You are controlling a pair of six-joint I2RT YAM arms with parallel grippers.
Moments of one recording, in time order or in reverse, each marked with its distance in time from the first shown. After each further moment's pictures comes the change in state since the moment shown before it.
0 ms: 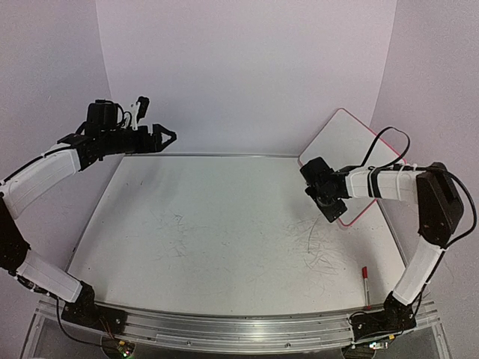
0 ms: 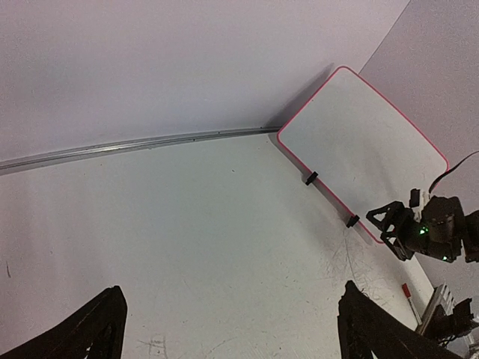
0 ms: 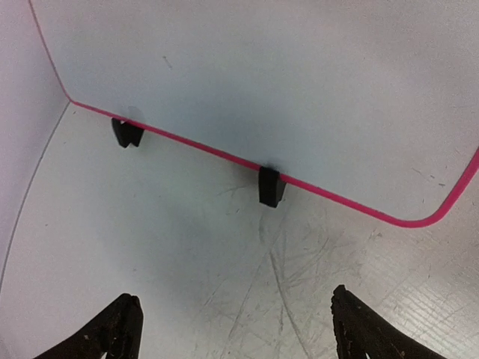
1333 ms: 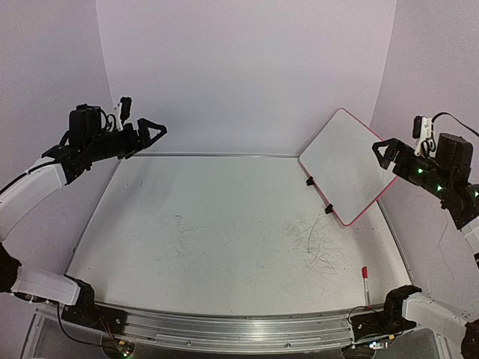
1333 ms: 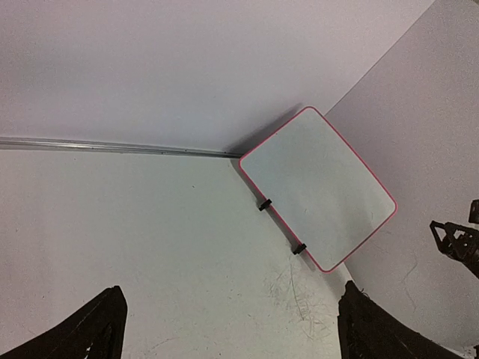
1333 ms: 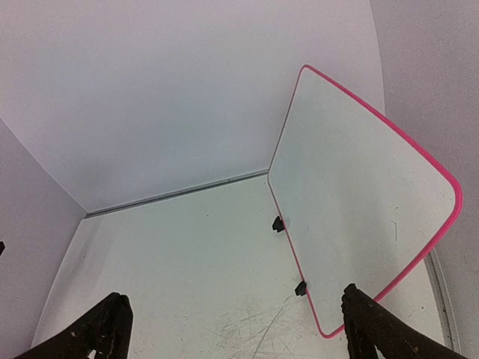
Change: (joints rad) left arm 0.033 -0.172 -0.131 0.098 0.058 -0.249; right arm -0.430 -0.946 -0.114 0.003 -0.667 -1.041
